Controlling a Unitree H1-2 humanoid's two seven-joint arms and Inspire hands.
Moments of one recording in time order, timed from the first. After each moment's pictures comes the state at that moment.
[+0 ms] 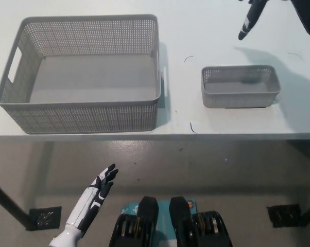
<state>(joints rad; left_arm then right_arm) -0.07 0.17 -0.11 0.24 0.10 -0.34 -0.12 -1.61 -0.29 0.51 1.32 -0.53 0.25 0.75</state>
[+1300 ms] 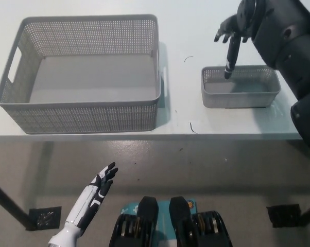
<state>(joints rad) -0.08 0.17 -0.11 0.24 0.10 -0.33 -0.12 -1.52 -0.18 0.65 1.43 -0.59 0.20 0.69</state>
